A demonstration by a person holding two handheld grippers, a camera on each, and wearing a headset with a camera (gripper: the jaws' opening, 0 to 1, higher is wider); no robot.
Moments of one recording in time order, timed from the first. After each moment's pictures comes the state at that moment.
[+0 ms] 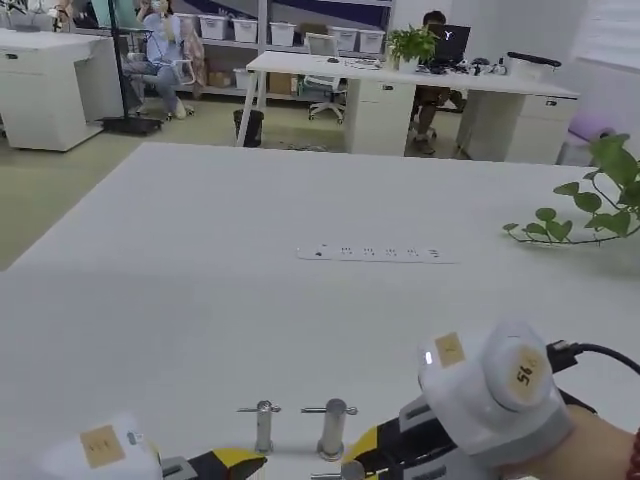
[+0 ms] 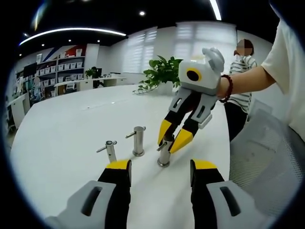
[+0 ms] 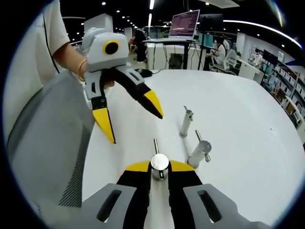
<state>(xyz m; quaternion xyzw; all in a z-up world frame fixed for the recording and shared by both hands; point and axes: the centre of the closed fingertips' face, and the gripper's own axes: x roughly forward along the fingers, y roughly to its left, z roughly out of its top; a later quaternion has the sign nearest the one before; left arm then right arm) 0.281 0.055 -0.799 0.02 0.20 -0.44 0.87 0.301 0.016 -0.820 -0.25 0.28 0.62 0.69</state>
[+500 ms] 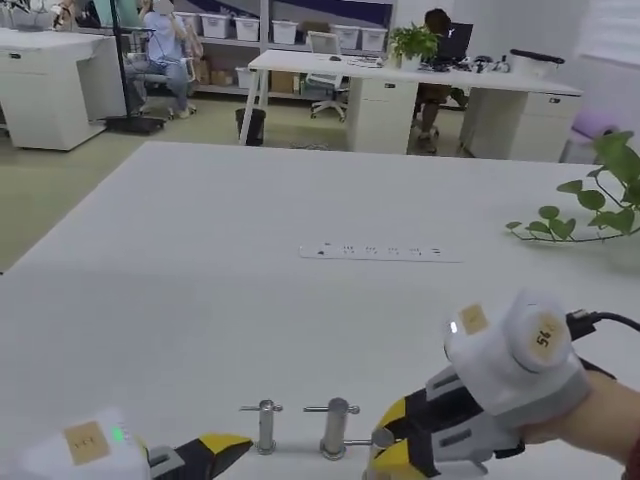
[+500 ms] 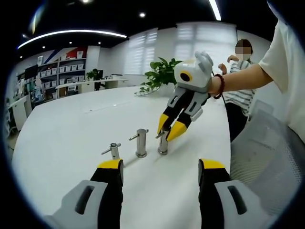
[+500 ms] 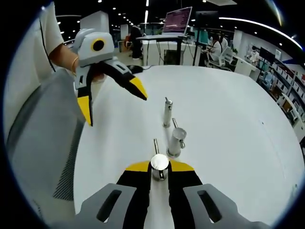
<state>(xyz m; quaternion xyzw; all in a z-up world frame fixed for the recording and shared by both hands) 0.280 0.062 -0.792 0.02 0.19 -0.44 0.88 0.330 -0.010 -0.819 -0.27 0.29 0.60 0.70</state>
